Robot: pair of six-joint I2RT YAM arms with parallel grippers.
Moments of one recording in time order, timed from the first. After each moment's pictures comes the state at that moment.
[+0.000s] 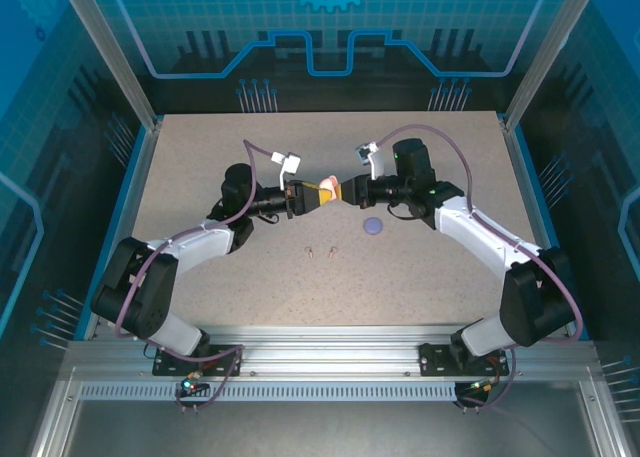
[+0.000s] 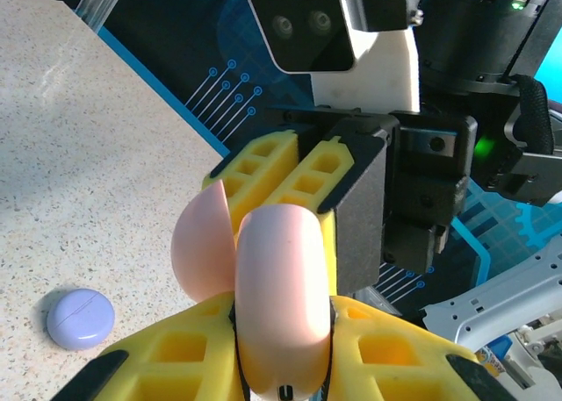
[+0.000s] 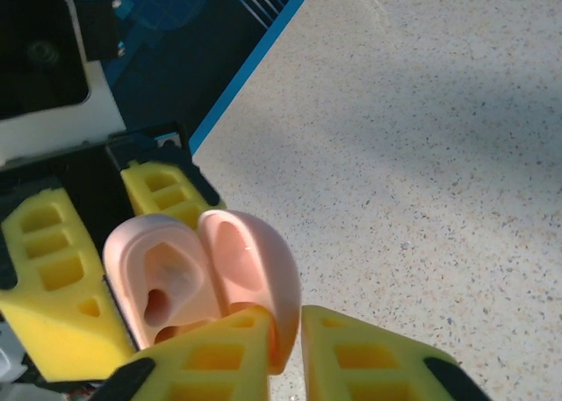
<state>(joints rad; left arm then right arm) -0.37 1.52 0.77 0.71 0.94 -0.71 0.43 1.47 1.09 -0.17 -0.69 0.36</state>
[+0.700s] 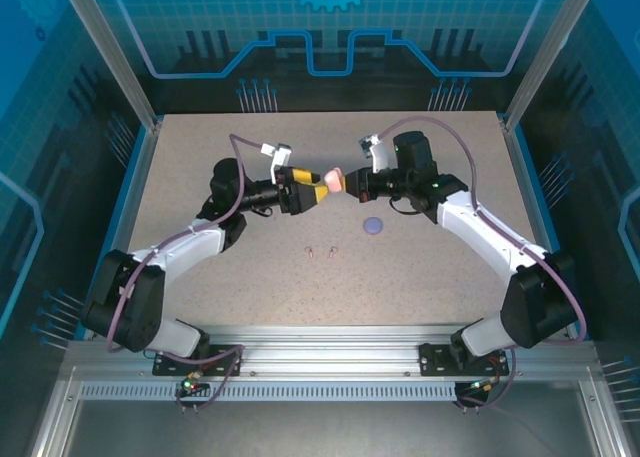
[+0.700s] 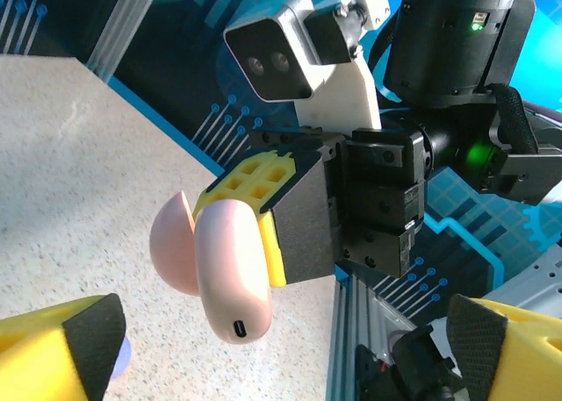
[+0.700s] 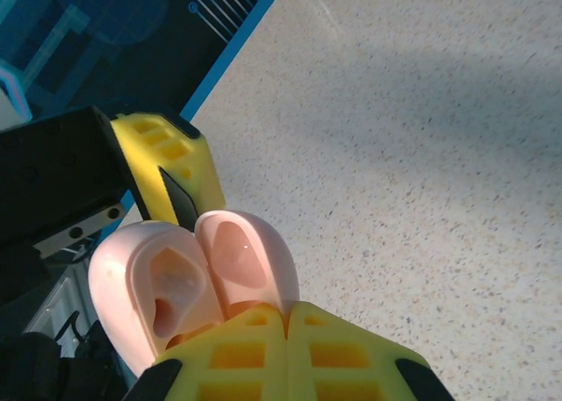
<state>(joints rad) -0.33 1.43 0.81 0.65 0.93 -0.66 0.43 1.46 1.18 -0.30 -0.57 0.33</state>
